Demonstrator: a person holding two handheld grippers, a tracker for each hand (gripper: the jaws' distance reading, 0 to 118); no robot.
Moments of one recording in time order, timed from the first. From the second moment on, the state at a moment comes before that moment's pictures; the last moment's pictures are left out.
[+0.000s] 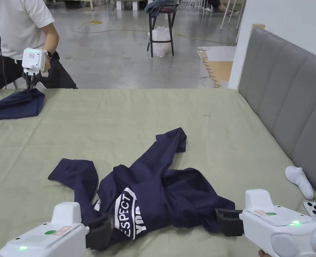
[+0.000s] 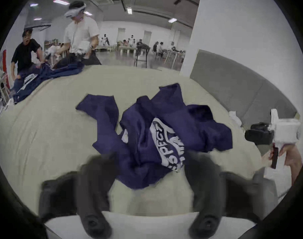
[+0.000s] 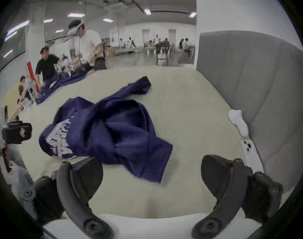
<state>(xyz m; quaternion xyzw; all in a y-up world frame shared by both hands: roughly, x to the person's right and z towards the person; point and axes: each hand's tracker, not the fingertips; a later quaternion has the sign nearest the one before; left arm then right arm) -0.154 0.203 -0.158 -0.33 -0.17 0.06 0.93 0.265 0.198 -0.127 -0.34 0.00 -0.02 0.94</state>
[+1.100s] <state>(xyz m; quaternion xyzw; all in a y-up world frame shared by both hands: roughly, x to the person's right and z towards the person) -0.077 0.156 -0.398 -0.46 -0.15 -0.01 0.88 0.268 0.110 -0.252 -0.46 0.00 -0.04 0.89</state>
